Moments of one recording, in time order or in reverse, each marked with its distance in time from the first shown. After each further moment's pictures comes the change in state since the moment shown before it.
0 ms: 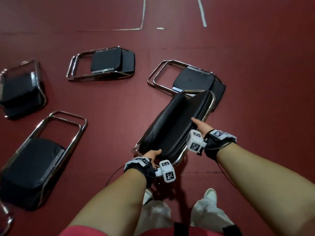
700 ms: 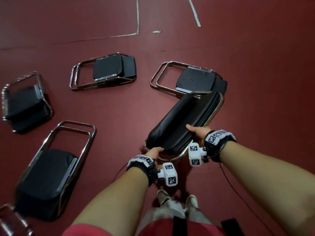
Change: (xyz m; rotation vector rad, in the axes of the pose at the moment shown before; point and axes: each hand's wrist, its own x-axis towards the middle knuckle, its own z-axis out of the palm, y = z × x) left_hand -0.023 0.016 -0.092 0.051 -0.093 0.059; right_hand 0.008 0.058 0.065 -0.125 0.151 -0.095
